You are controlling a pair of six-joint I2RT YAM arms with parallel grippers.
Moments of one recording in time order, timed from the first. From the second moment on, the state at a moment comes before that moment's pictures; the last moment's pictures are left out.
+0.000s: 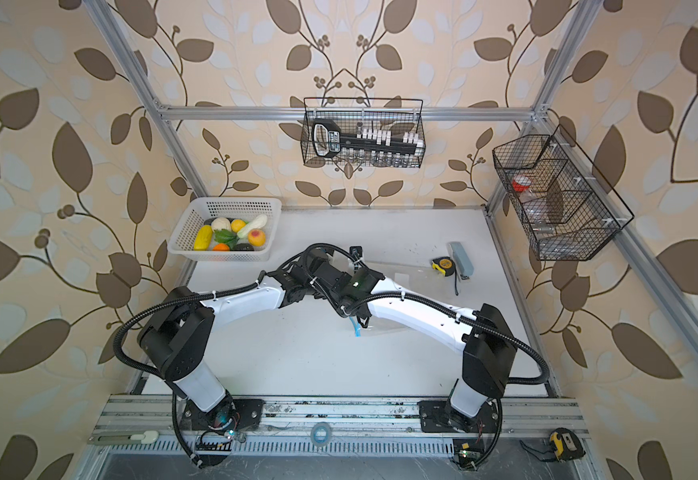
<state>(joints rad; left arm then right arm) -0.65 1.69 1.05 -0.11 0.27 -0.76 0.96 1.65 1.42 -1.00 0.65 0.90</state>
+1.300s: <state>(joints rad) -0.65 1.57 0.98 -0.23 0.11 -0.80 0.94 1.68 1.39 -0.97 0.62 0.89</state>
